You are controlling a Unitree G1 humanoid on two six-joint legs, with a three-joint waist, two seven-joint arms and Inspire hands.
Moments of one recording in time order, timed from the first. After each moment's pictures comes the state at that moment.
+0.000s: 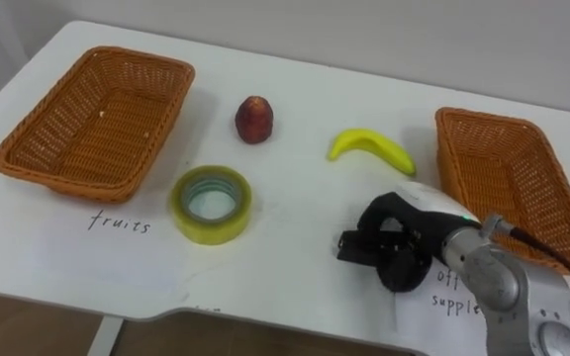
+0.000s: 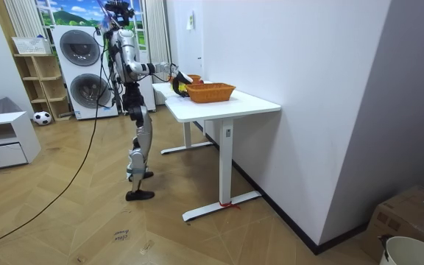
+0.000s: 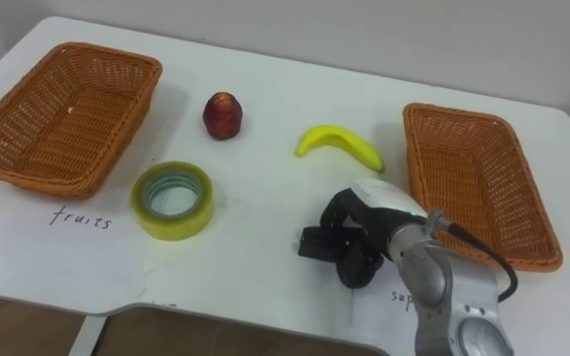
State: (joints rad) left arm 0.14 0.26 -0.01 0.97 0.27 0.17 0.07; right arm 0.03 -0.37 0.25 -0.25 -0.96 0.36 0.64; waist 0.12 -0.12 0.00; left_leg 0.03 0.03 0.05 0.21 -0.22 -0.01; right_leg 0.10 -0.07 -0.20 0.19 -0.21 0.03
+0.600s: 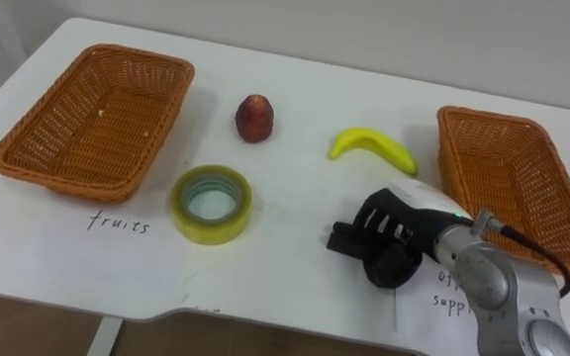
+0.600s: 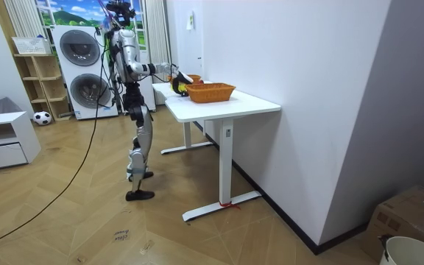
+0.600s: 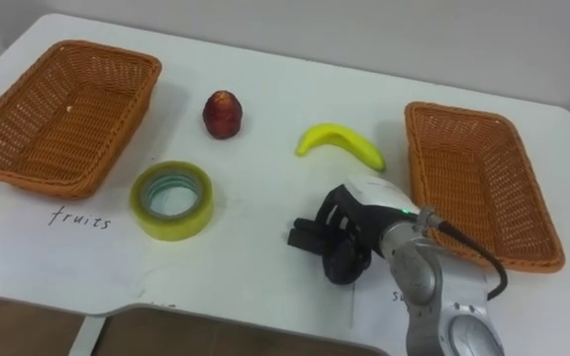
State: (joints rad) left arm 0.14 0.26 -0.02 0.96 0.27 0.15 0.07; right arm 0.03 -0.34 0.26 -0.23 -0.94 0.36 0.62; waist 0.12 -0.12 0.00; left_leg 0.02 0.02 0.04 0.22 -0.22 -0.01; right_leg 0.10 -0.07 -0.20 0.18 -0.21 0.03
